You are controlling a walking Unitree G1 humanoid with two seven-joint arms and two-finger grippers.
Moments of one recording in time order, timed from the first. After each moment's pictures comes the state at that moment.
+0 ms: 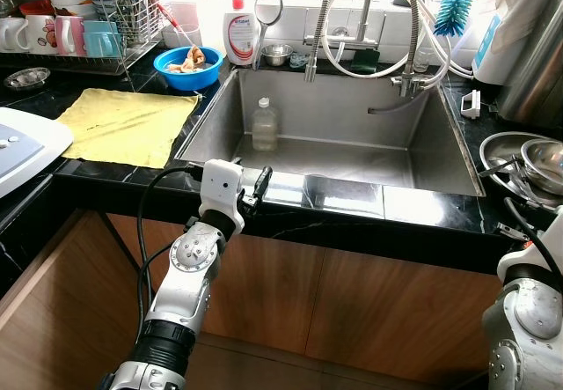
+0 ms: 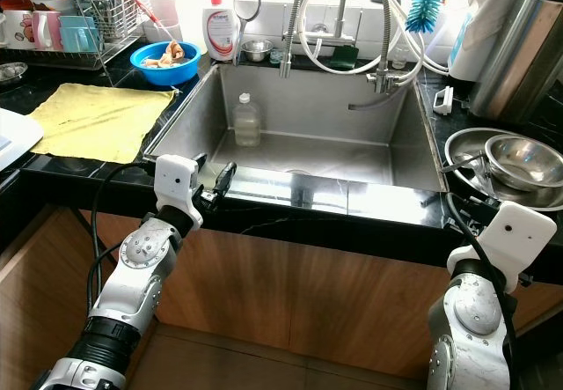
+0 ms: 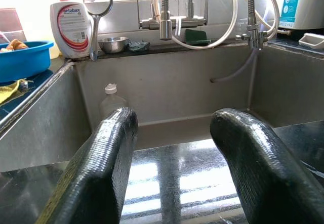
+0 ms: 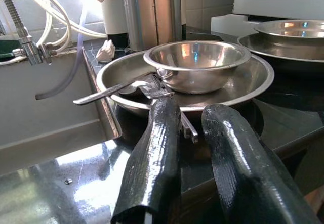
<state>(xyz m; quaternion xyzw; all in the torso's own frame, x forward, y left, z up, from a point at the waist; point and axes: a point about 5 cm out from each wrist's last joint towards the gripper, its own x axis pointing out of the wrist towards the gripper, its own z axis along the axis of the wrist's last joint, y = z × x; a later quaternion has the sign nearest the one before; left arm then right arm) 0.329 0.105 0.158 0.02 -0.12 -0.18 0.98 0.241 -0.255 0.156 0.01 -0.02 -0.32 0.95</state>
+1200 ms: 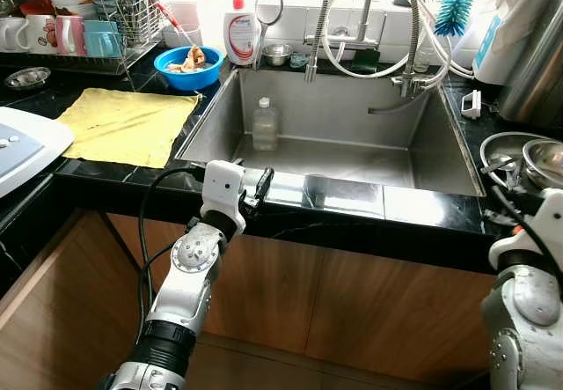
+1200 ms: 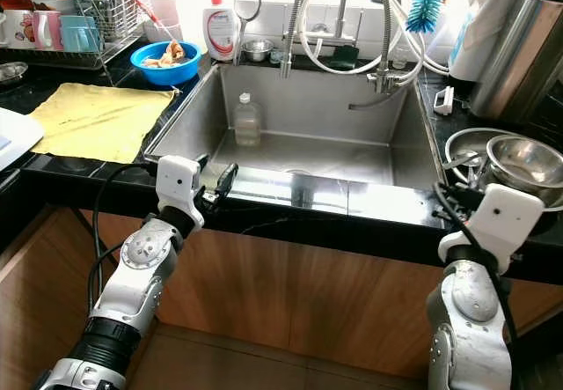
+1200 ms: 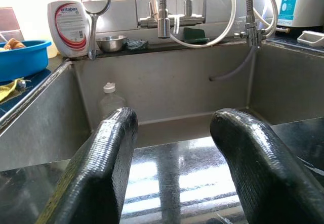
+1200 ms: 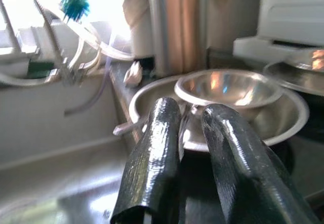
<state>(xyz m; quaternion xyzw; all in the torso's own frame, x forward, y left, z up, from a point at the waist) 0.328 0.103 0.157 0.03 -0.12 -0.18 0.98 0.248 -0.251 0.180 0.01 -0.06 -0.29 0.96</state>
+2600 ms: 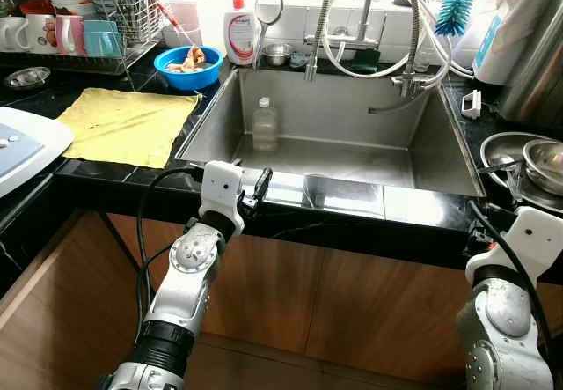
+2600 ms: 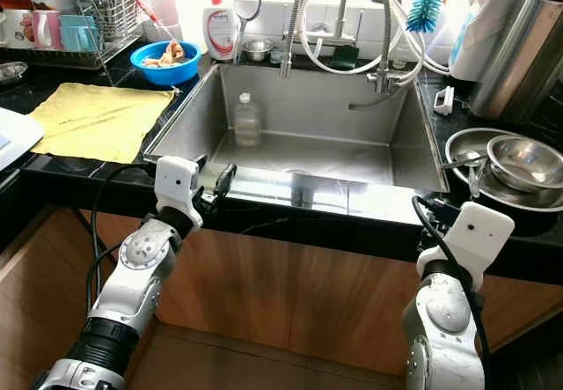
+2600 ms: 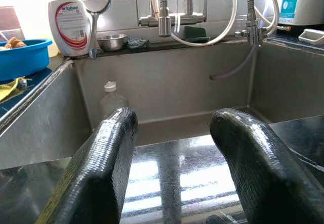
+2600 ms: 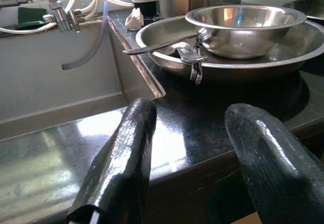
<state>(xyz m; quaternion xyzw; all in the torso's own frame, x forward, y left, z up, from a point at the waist) 0.328 0.105 0.156 0.03 -0.11 -0.18 0.98 0.247 -0.228 0.143 0.02 0.03 -0.28 0.96</state>
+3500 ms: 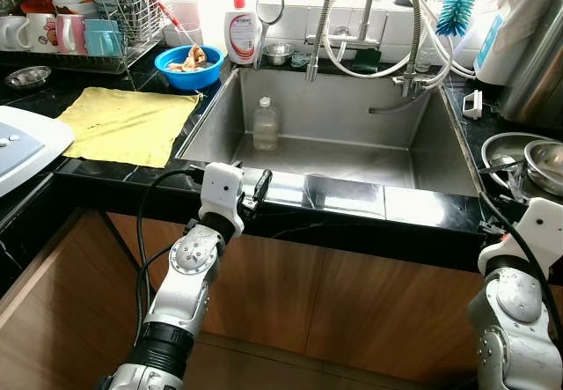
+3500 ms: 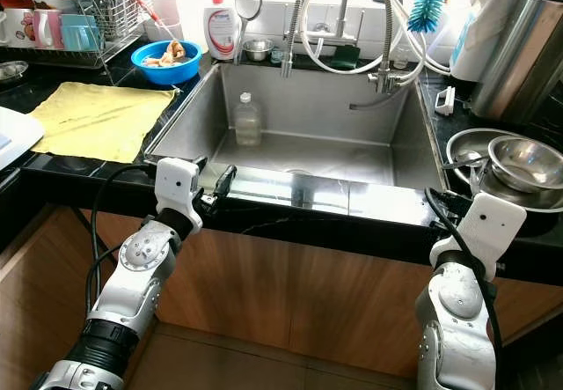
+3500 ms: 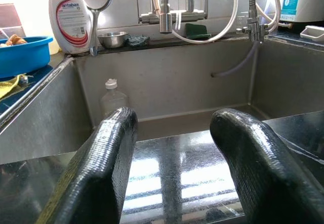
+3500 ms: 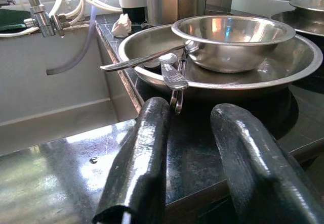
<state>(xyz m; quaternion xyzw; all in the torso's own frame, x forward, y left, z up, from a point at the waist) 0.327 0.105 0.154 0.03 -0.11 -0.18 0.98 0.256 -0.246 0.147 0.01 0.03 -0.30 0.95</state>
